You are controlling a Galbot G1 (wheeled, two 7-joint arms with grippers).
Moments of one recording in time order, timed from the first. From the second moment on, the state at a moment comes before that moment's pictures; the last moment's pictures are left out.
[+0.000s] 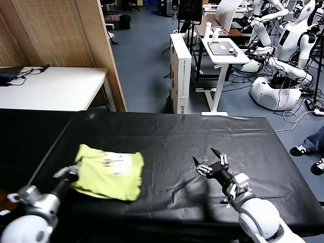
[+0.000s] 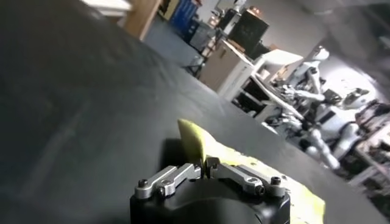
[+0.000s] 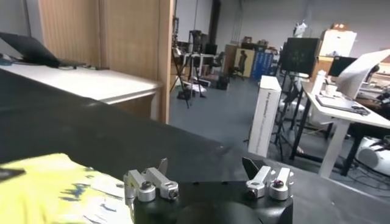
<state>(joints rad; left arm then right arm) 1.57 -1.13 -0.84 -2.15 -0.78 0.39 -0.07 -1.31 0.95 0.31 2.09 0.42 -0.33 0.06</state>
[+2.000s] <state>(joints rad) 1.50 -1.33 -0.43 -2.25 -0.66 0.45 -0.14 -1.19 1.14 0.06 1.96 0.88 -0.50 0.16</state>
